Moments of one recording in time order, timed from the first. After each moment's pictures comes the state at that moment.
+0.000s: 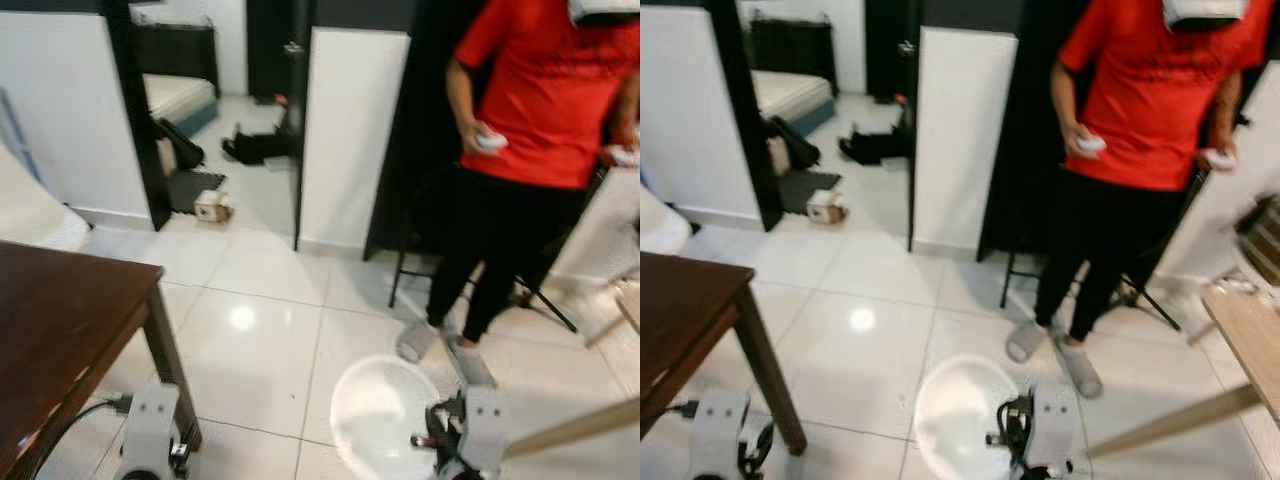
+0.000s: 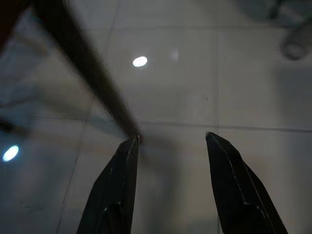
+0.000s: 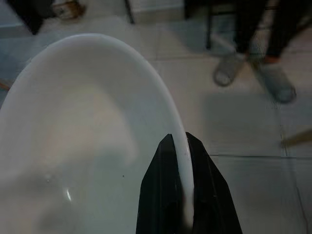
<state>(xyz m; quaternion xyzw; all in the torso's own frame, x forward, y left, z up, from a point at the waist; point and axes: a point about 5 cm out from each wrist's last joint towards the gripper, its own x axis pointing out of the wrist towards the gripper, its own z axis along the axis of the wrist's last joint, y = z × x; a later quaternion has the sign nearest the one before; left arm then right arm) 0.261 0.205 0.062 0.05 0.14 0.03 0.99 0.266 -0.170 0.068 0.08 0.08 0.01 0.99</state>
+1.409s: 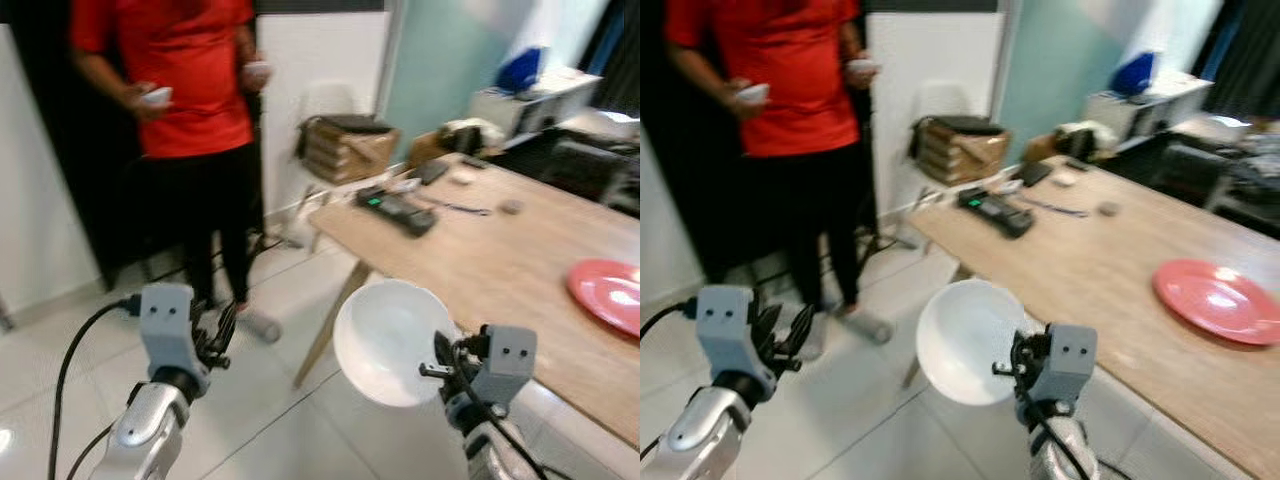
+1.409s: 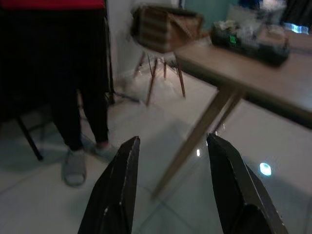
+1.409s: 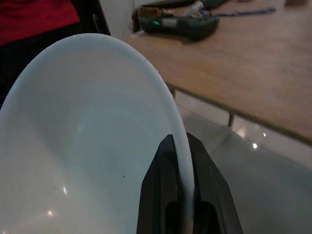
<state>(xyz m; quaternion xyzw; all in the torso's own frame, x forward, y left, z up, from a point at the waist) 0.294 0.165 0.187 -0.04 -0.07 -0.05 1.00 0.292 -0.161 0.155 0.10 -0.07 0.02 0.99</state>
